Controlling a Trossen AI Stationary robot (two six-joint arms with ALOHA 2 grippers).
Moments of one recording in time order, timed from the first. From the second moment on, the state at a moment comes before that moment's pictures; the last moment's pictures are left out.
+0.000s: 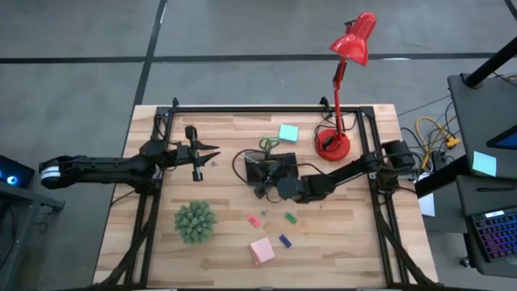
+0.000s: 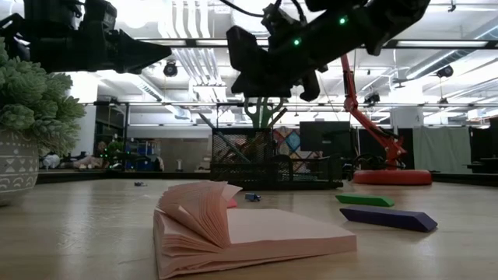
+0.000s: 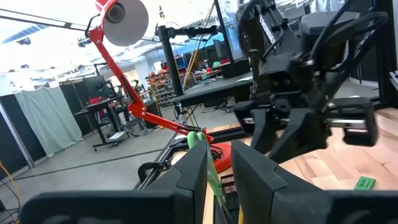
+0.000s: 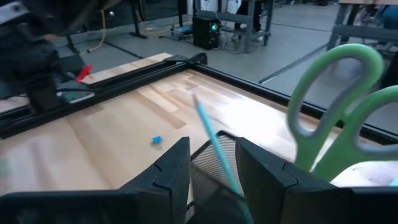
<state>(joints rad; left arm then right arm) 0.28 0.72 0.15 0.75 0.13 0.27 0.21 1.86 1.01 0.50 0.88 0.33</state>
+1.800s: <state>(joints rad) 0.28 0.72 0.14 0.75 0.13 0.27 0.38 1.67 1.01 -0.36 0.13 1.10</state>
